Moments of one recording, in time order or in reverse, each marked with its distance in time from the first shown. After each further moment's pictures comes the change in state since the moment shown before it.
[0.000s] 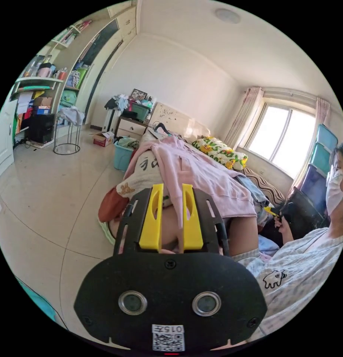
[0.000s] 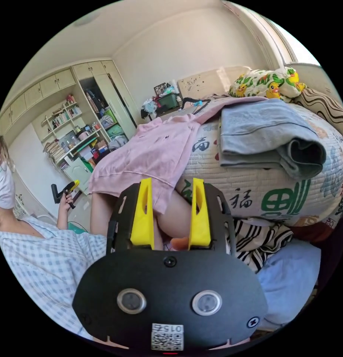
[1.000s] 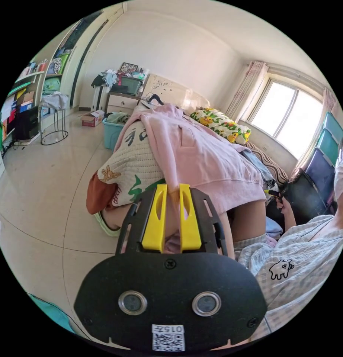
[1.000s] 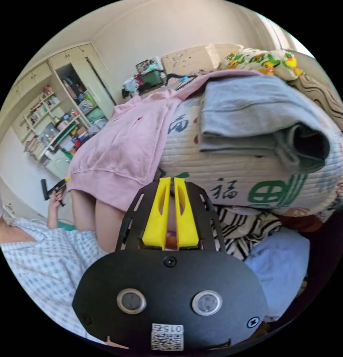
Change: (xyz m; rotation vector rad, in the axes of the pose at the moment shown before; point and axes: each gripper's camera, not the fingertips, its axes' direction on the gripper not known) left arm -0.009 0.001 0.048 -0.235 -0.029 0.133; right arm -0.127 0.027 -0.099 -0.037 0.285 0.027
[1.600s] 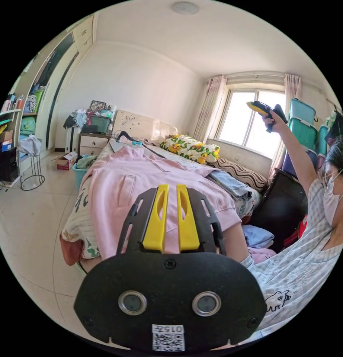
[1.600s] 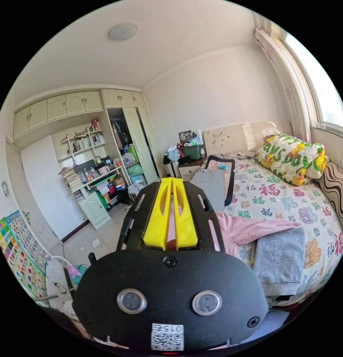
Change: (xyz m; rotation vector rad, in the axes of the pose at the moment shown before) left arm 0.137 -0.102 0.003 0.212 0.203 0.172; right arm -0.332 -0.301 -0.251 0.365 -0.236 -0.156
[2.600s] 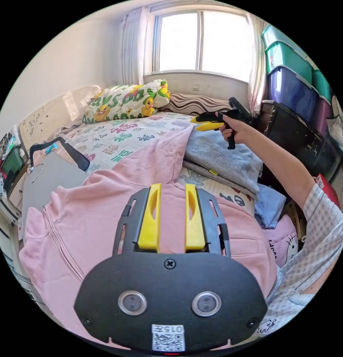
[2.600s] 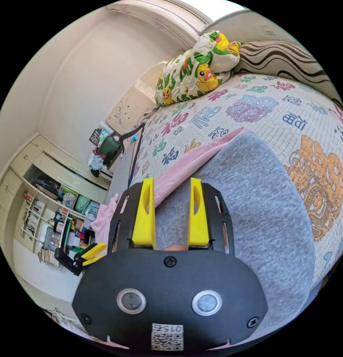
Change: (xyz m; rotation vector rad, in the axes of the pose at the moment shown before) left arm 0.200 -0.329 0.680 -0.501 0.189 0.488; right arm 0.496 0.048 0.211 -0.153 0.221 0.743
